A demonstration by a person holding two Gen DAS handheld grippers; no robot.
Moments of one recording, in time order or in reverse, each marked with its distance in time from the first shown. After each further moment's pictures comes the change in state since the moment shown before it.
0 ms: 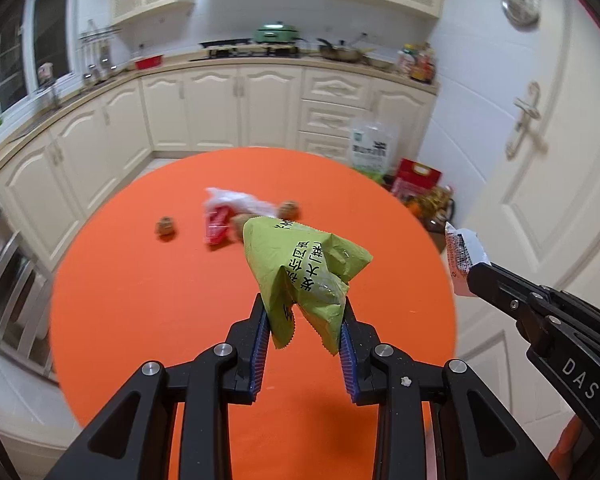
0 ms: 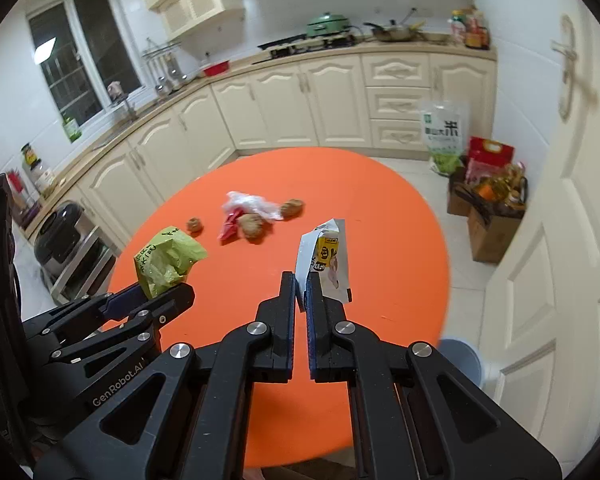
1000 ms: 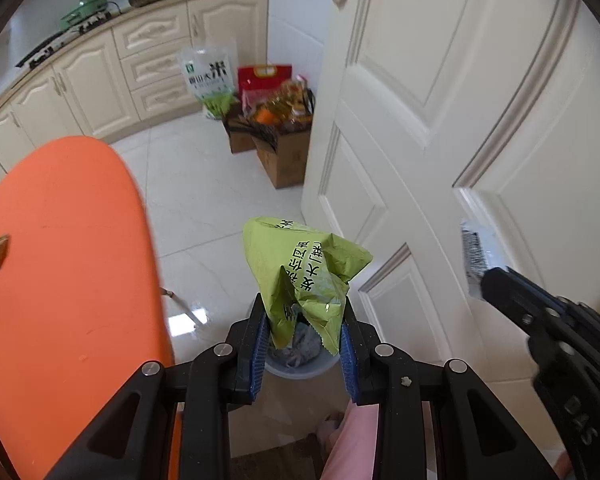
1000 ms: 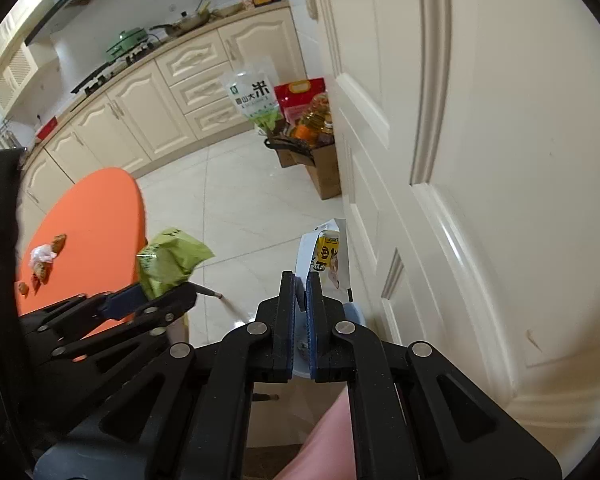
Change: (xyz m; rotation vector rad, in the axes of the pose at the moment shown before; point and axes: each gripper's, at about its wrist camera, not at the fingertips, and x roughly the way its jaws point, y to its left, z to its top) left arm 0.202 -0.225 0.025 0.404 0.302 -0.259; right arm -0.045 -0.250 -0.071 0.437 0.063 -0.395
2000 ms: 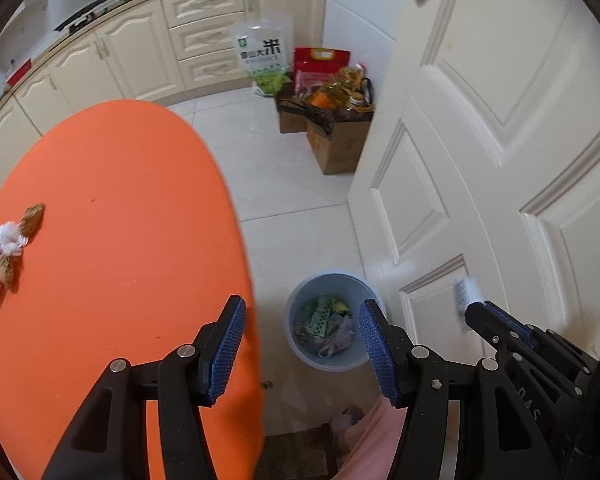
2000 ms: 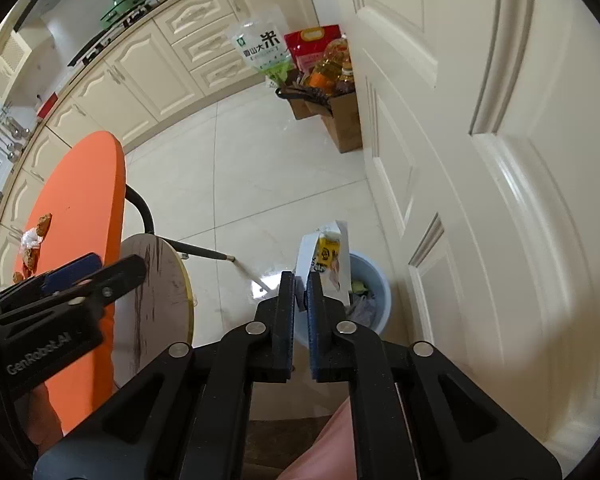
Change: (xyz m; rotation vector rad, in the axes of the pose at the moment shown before) left arm 0.023 0.024 0.032 -0.139 0.047 0.107; right arm 0.074 0.012 0.001 0.002 0.183 0.071
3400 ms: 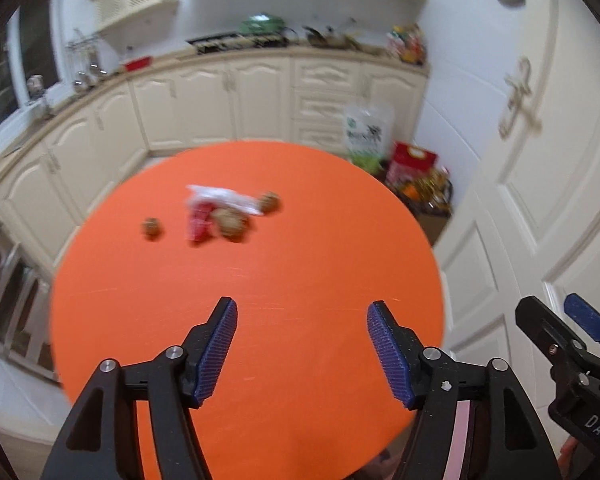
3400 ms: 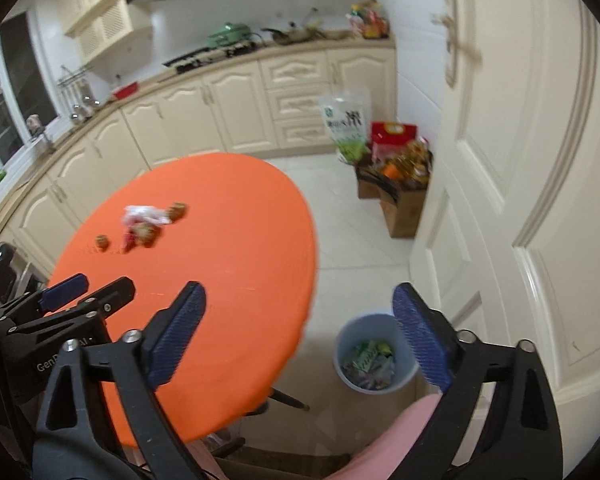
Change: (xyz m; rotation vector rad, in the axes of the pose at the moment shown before) left arm -0.192 0.129 -0.177 -0.272 -0.319 0.176; right arm -0.141 0.191 -0.072 -0.318 -0.300 0.070
